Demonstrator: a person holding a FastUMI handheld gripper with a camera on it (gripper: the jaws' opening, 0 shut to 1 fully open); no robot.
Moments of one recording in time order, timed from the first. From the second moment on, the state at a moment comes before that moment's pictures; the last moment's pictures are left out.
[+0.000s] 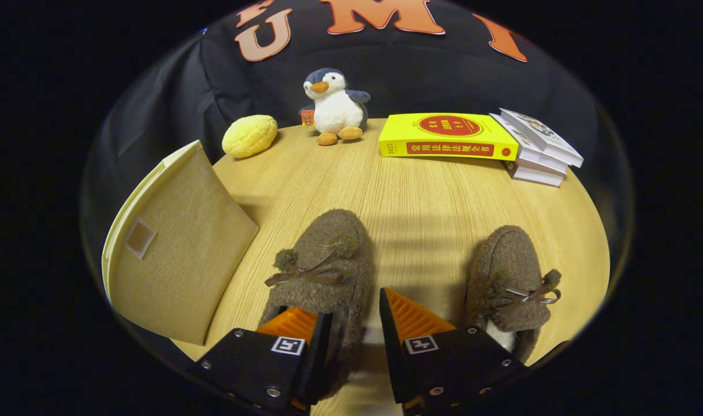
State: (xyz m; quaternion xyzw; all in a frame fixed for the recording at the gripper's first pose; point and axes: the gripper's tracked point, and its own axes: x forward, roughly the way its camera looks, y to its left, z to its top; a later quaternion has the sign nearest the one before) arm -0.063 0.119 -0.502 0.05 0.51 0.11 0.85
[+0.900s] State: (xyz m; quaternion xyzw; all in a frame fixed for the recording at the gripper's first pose) arm -0.041 0.180 -0.352 0.17 0.47 0.10 0.86
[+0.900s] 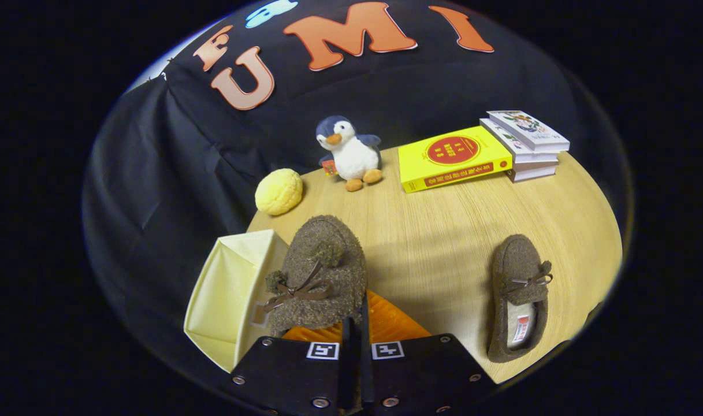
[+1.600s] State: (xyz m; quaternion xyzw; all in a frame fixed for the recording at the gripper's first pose) arm -0.049 0.360 -0.335 0.17 0.53 0.18 0.81
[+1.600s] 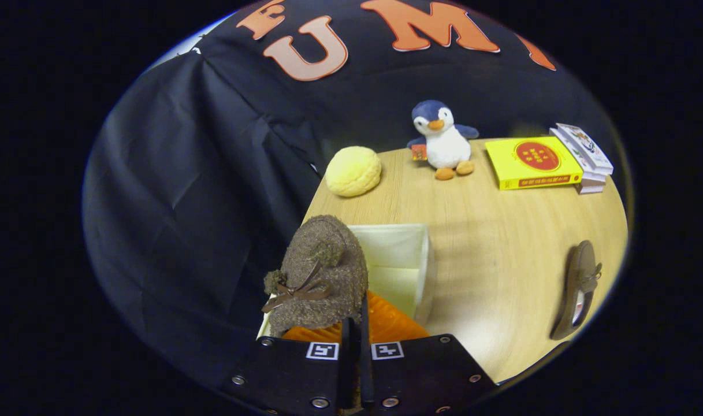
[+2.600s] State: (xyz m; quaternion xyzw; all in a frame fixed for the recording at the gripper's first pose) arm -0.090 0.419 -0.369 0.21 0.61 0.24 0.72
